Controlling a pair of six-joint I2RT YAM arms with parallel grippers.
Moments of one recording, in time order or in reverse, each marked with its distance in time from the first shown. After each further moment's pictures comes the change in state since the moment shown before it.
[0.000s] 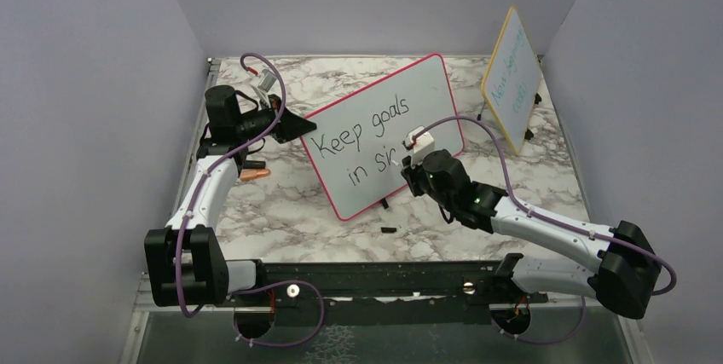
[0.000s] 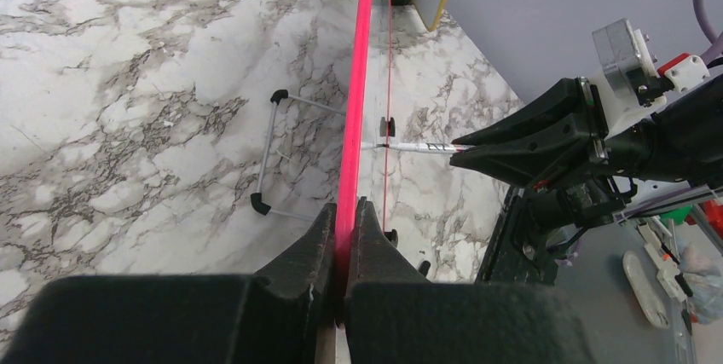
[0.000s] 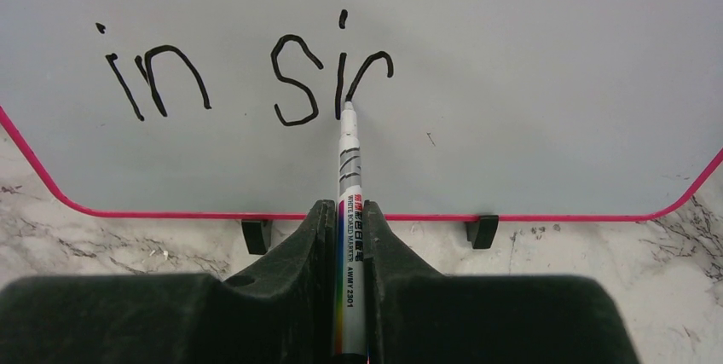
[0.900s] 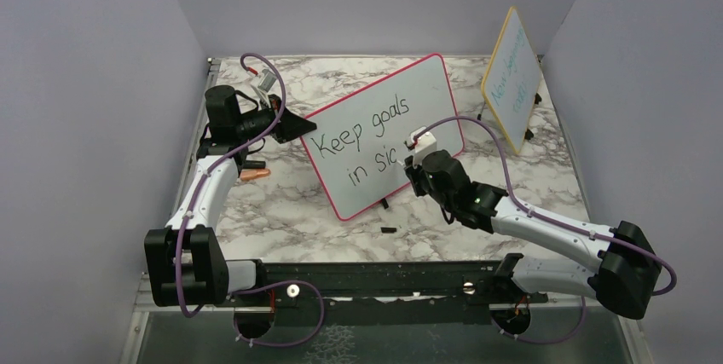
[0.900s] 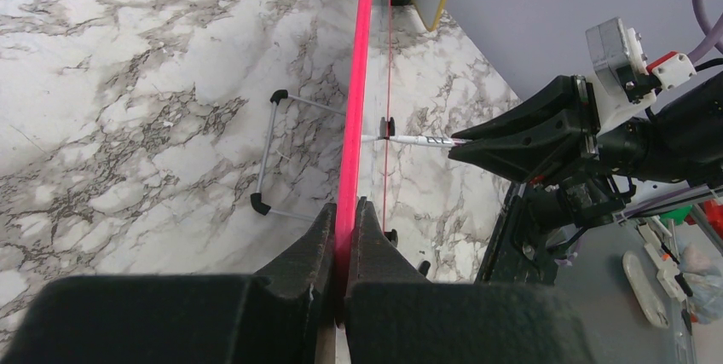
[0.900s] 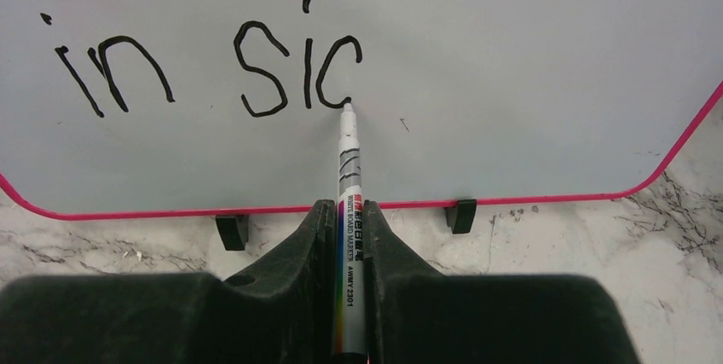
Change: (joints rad) left arm 0.000 0.000 0.000 0.000 0.000 0.000; right arm -0.001 -0.002 0.000 -0.044 0.050 0.000
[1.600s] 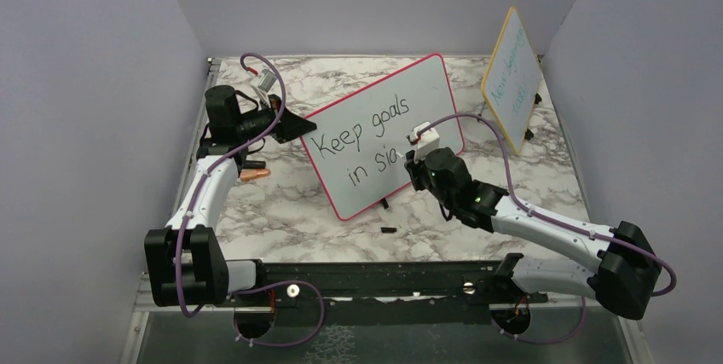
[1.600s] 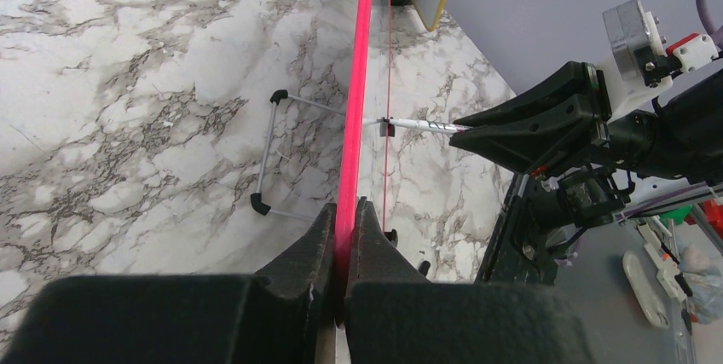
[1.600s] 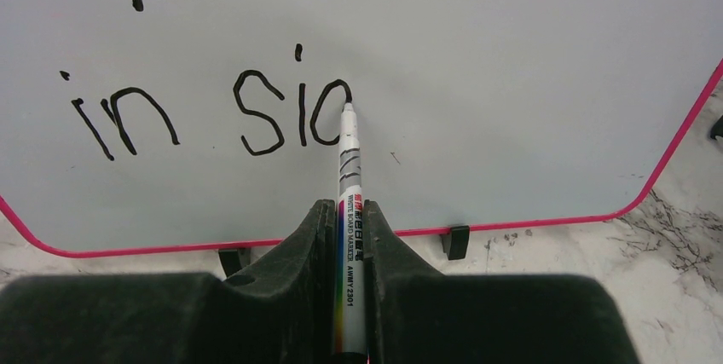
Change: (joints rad) left arm 0.000 0.000 0.000 0.000 0.000 0.000; right arm -0.013 0.000 0.000 0.079 0.020 -0.003
